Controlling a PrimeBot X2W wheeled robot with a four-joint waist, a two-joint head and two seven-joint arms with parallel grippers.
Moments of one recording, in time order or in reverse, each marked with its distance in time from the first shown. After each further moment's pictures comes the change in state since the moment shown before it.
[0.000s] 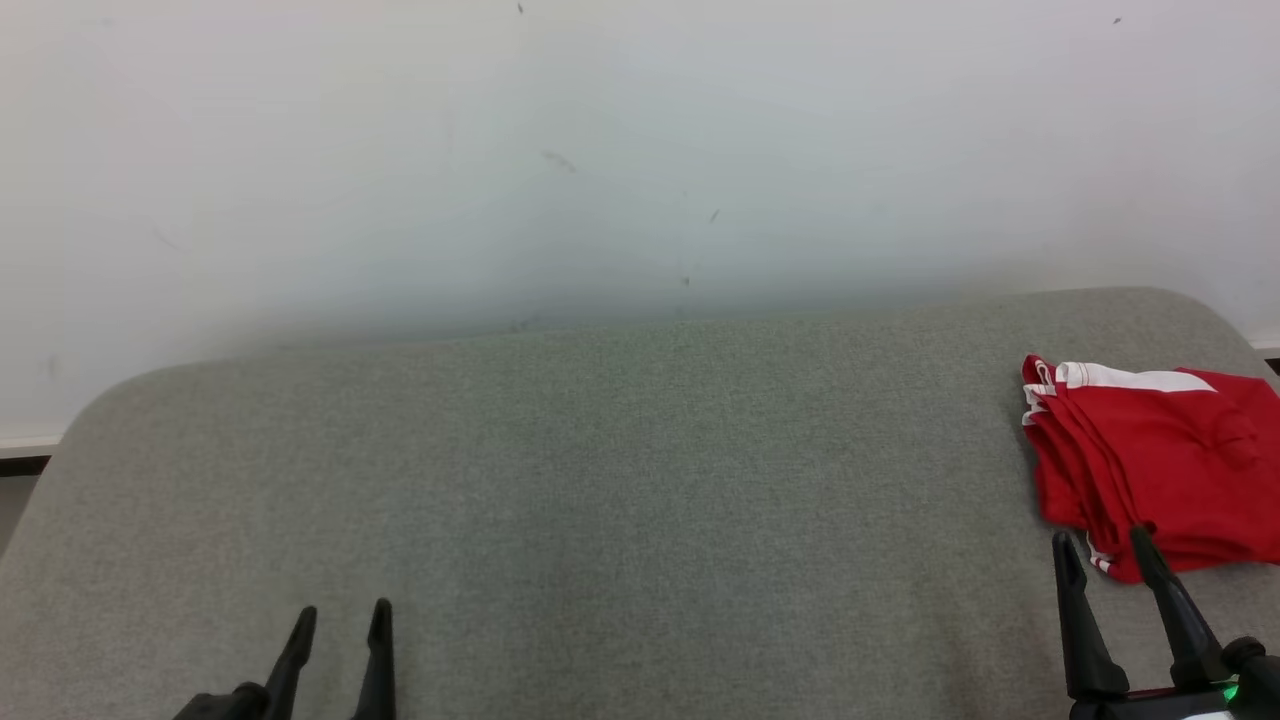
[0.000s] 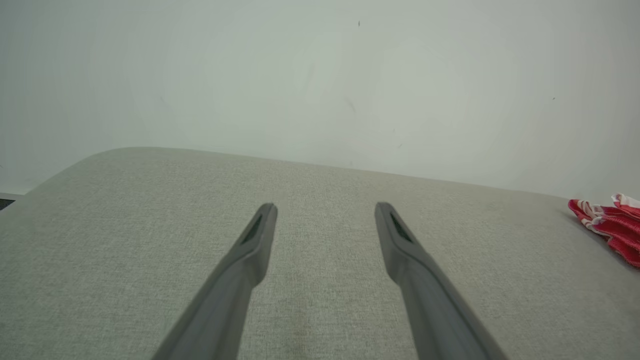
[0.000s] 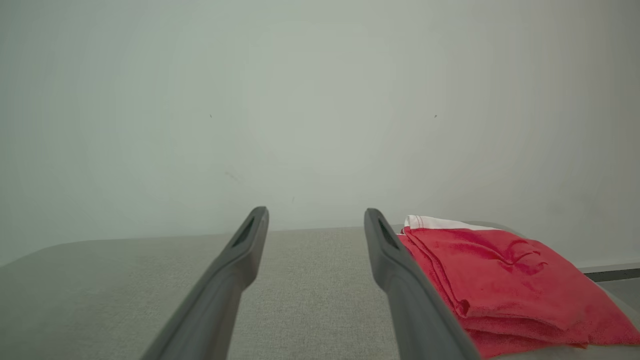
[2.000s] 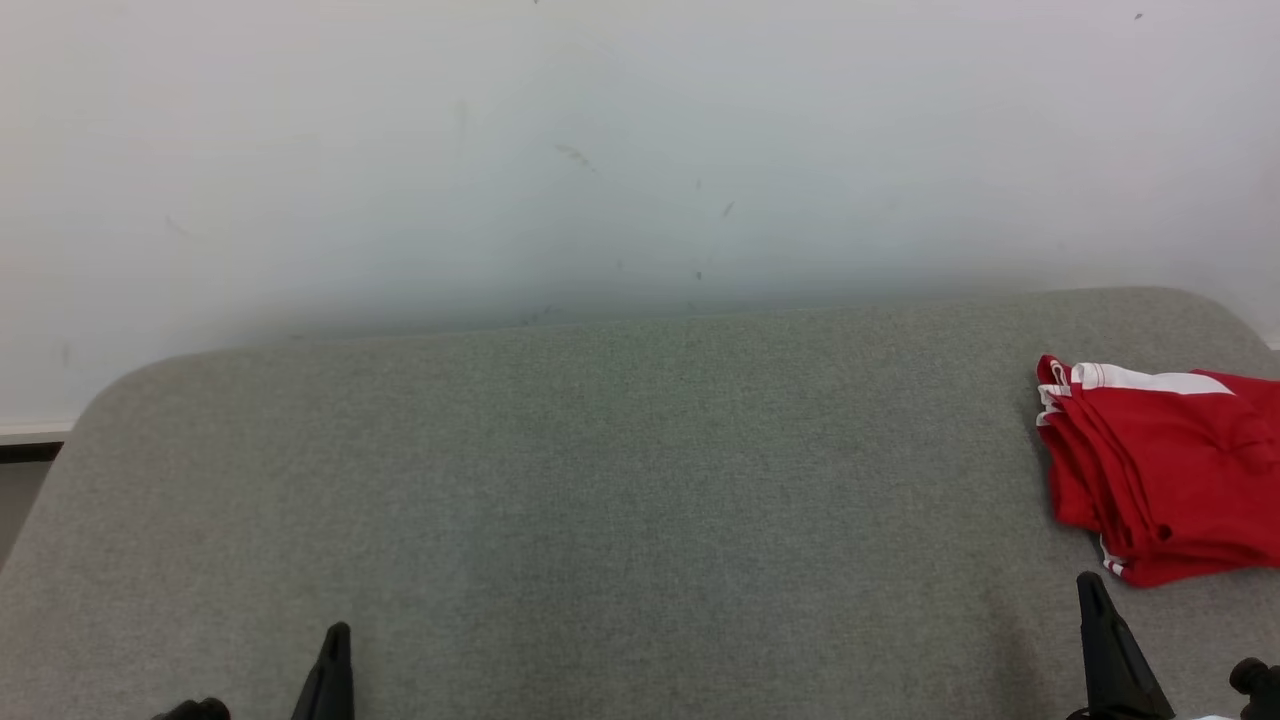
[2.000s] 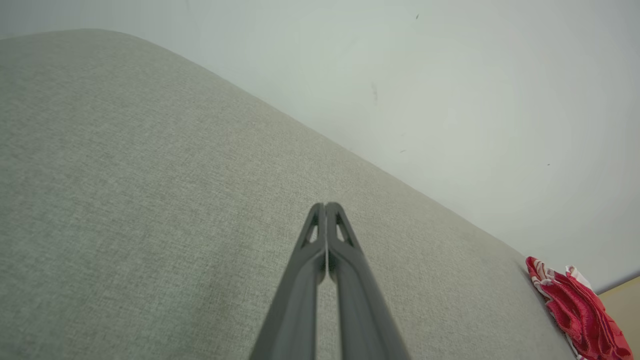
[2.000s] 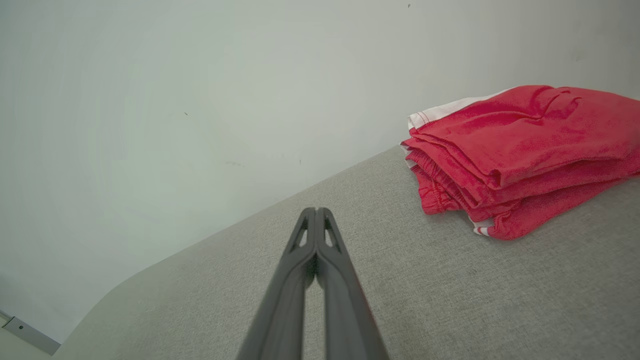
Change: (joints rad) left arm 0.002 -0.035 0.038 0.032 -0.324 -0.022 0.105; right arm 0.010 0.050 0.009 0.083 0.341 0.000 0.096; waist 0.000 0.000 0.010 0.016
